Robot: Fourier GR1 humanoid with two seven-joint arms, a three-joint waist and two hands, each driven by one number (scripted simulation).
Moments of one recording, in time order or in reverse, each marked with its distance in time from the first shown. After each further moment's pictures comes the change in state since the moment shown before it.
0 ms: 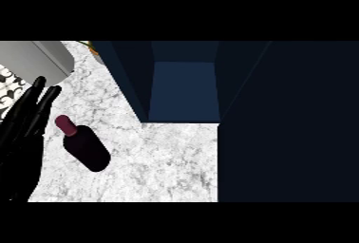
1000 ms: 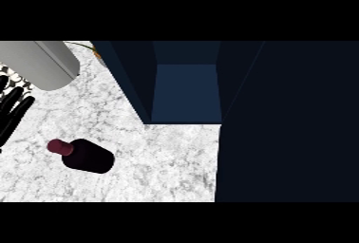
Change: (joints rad) left arm -0.006 0.173 0.237 -0.078 0.611 -0.086 0.477; right arm 0.049 -0.081 0.072 -0.324 -0.142 0.097 0.355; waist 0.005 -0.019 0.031
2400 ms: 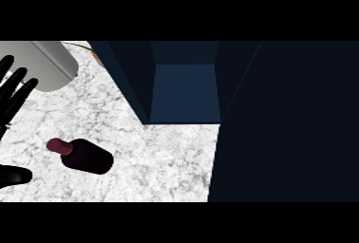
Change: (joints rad) left arm -0.156 0.026 -0.019 0.070 -0.108 0.160 0.142; right arm -0.484 -0.047 -0.047 -0.051 0.033 -0.204 0.541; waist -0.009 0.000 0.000
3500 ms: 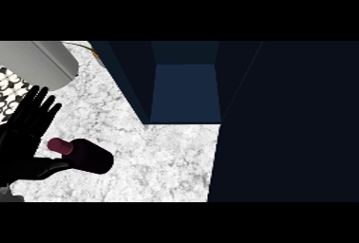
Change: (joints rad) left arm 0.149 -0.078 -0.015 0.292 -0.147 -0.174 -0.278; right arm -0.127 -0.018 -0.047 0.000 0.011 -0.016 0.103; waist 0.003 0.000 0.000
